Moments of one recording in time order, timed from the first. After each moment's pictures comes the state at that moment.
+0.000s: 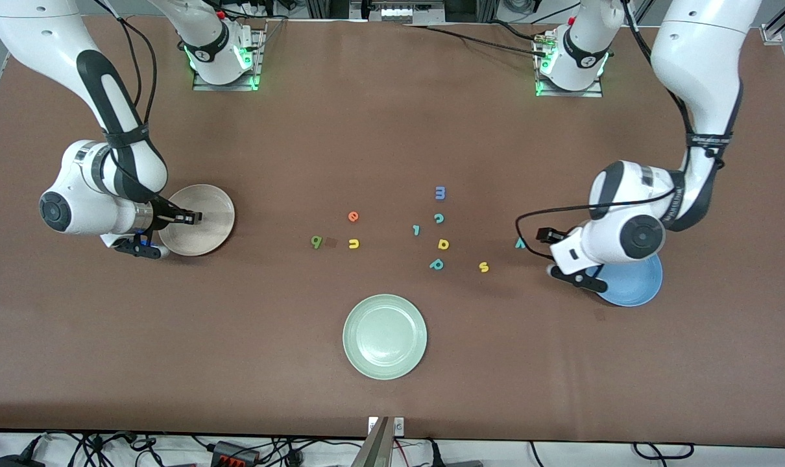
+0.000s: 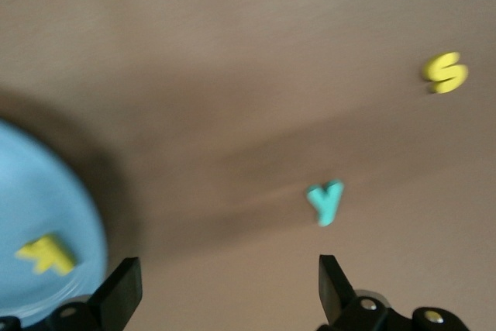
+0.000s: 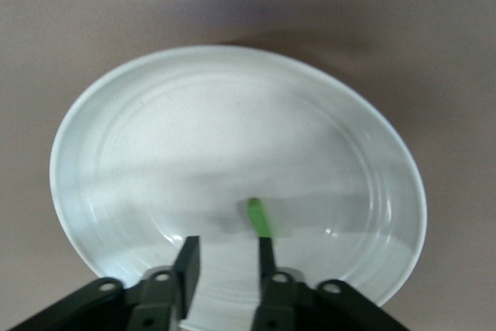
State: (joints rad) left arm -0.06 0.54 -0.18 -1.81 0.04 2.12 0.07; right arm -0.02 0.45 -0.04 -2.03 0.21 2.14 -0.02
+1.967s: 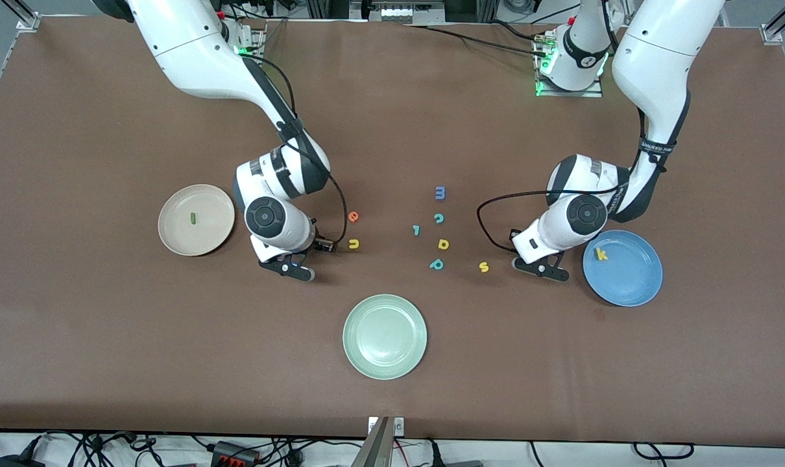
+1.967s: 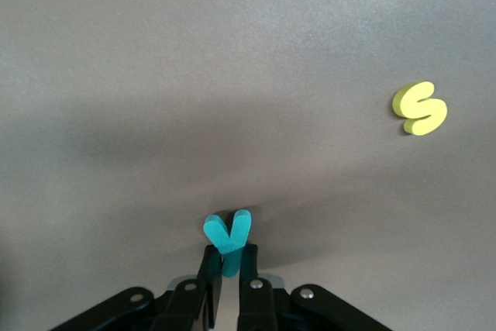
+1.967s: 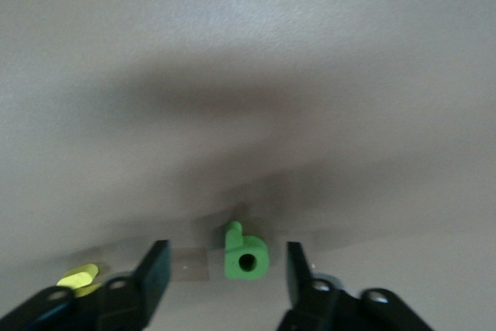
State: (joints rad) left arm -0.14 0.57 -0.15 -1.94 0.04 2.39 -0.06; right arm 0.50 0.72 -0.01 -1.63 0.13 2.24 0.71
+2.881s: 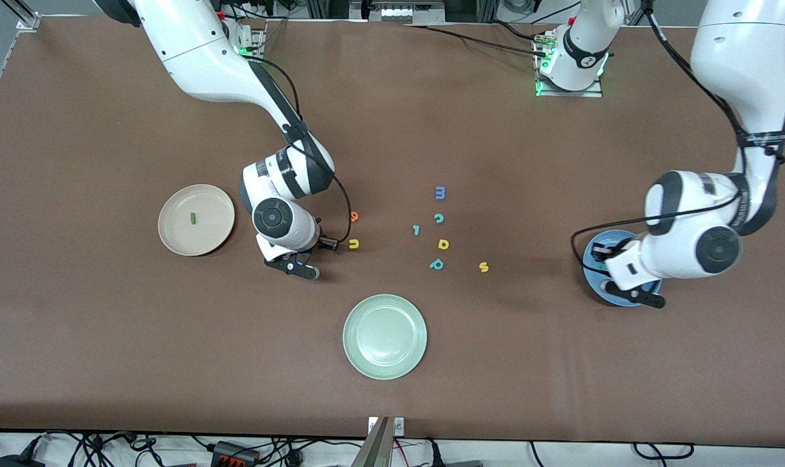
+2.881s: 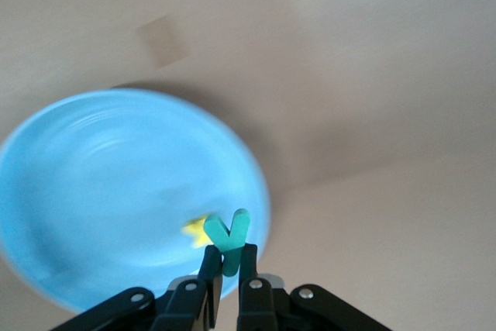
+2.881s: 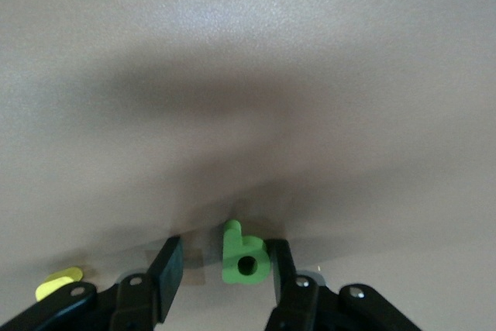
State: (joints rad) left arm 0.14 0.55 -0.14 -1.69 0.06 2.00 0.25; right arm 0.51 0.74 -0.01 -1.63 0.14 2.24 0.71
